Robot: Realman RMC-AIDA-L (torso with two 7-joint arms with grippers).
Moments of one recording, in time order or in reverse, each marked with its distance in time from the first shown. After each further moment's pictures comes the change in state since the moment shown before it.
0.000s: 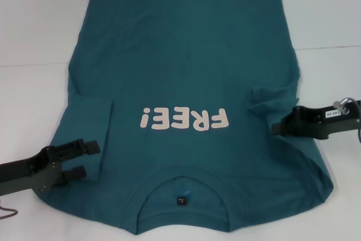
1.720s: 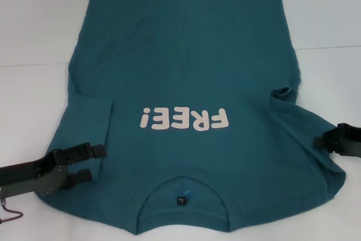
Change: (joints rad) left arm -0.003 -0.008 0.025 0.000 0.000 -0.001 0.004; right arm -0.115 -0.012 0.079 -0.008 -0.083 0.122 0.035
